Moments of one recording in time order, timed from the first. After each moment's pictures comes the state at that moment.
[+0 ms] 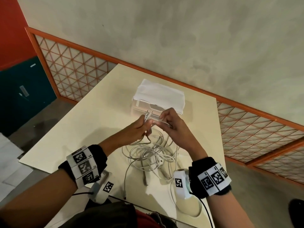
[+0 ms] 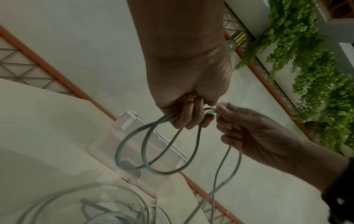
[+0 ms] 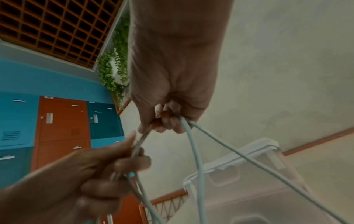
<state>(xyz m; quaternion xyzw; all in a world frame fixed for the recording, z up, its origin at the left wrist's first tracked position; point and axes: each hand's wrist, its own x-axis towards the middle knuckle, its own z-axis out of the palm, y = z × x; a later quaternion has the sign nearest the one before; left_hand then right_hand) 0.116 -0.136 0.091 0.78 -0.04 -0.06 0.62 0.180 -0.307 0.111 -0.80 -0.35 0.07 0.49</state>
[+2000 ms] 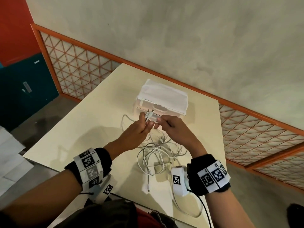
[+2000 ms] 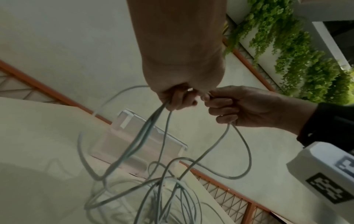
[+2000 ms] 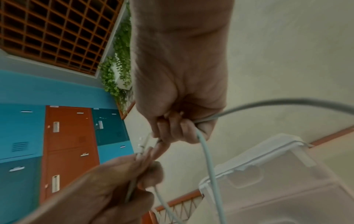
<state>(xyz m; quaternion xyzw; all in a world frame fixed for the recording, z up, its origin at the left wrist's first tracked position) 0.108 -0.138 0.085 0.85 -0.01 0.05 0.52 0.173 -0.288 0.126 -0.85 -0.32 0.14 0.40</state>
